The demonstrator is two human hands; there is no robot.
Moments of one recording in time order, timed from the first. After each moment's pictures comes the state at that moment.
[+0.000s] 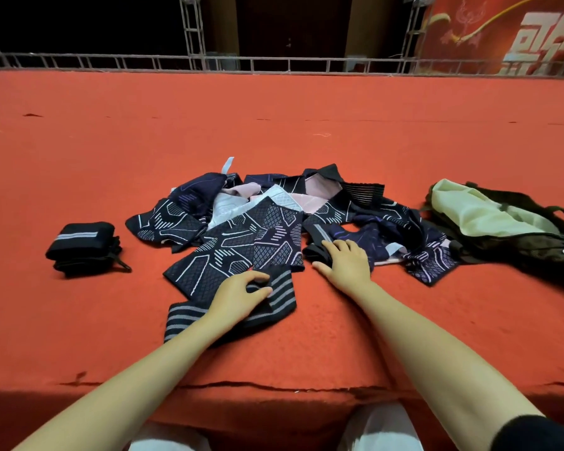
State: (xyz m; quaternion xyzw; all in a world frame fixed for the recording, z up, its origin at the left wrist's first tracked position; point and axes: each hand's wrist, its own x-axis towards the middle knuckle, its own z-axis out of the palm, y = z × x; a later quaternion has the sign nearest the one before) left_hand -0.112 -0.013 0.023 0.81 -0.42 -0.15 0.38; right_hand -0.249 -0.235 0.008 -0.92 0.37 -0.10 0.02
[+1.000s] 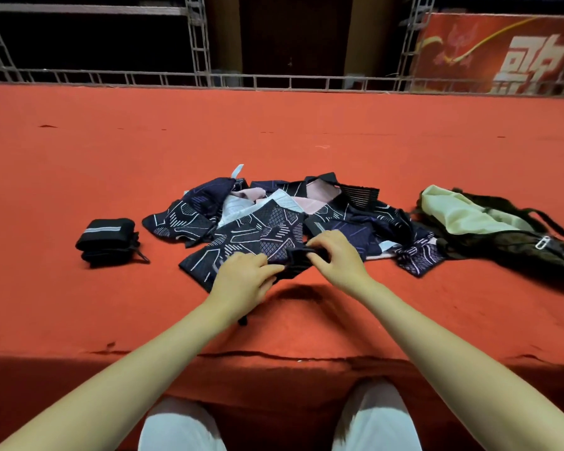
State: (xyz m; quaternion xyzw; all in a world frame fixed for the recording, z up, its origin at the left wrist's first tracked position) left_hand -0.138 0.030 0.069 0.68 -0.65 0.28 0.19; right_hand -0.281 -0.150 0.073 -0.92 0.16 -0.32 0.17
